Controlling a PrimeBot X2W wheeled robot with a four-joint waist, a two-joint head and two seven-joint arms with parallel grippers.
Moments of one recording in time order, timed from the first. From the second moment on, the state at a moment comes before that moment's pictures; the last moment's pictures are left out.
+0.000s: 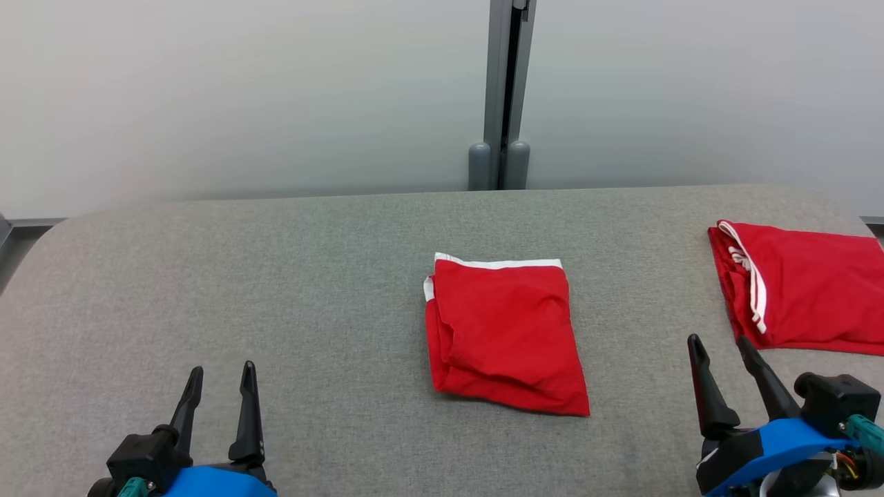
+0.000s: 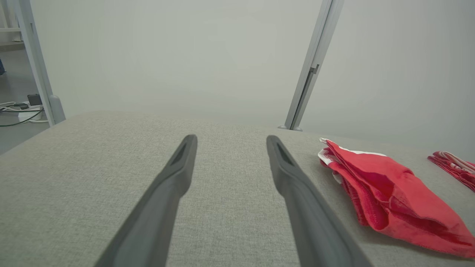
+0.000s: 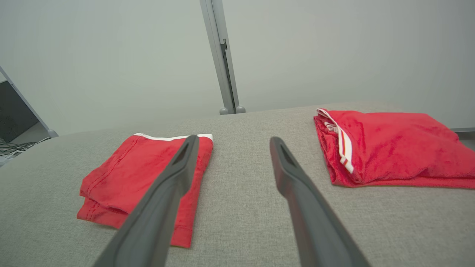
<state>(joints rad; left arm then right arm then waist) 0.00 0.10 -0.03 0.32 -0.27 -0.13 -0.26 -0.01 -0.05 -0.08 0.11 0.23 0.13 -0.01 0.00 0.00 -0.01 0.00</state>
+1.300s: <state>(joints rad) -0.02 0.10 -0.04 0.35 -0.27 -0.12 -0.26 -0.10 -0.05 -0.01 0.16 0.20 0.13 0.02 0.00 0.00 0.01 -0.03</state>
